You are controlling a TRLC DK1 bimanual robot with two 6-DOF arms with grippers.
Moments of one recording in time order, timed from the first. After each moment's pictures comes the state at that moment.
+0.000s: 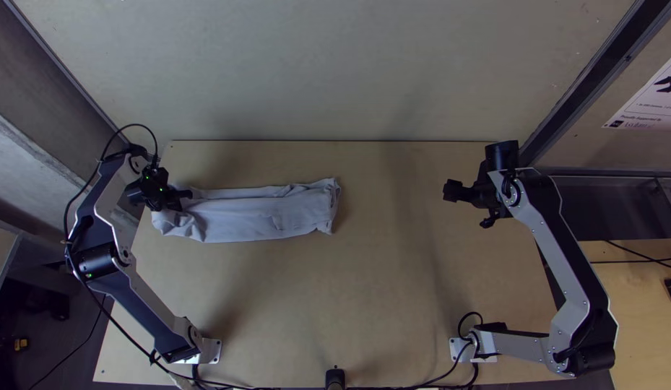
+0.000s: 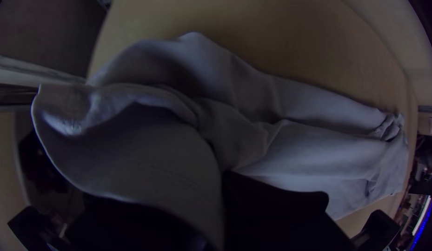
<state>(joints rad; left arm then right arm) 0.38 1.90 1.62 -1.01 0.02 0.24 0.14 1.38 1.33 -0.96 0.08 0.32</state>
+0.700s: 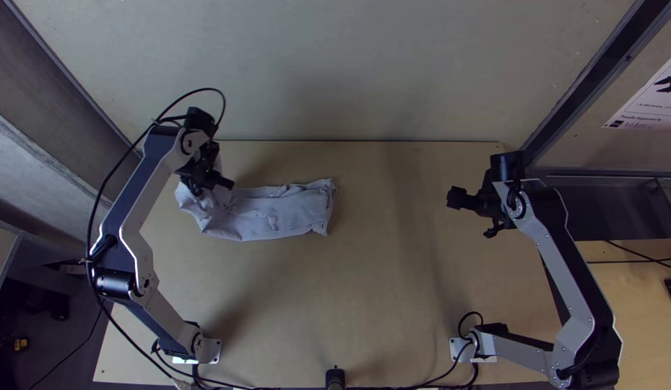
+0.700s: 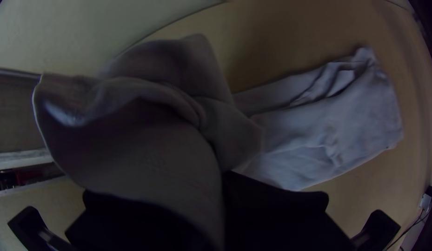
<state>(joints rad) -0.12 1.75 1.84 -1.27 -0.32 0.17 0.13 1.30 1.24 -0.94 0.08 0.34</state>
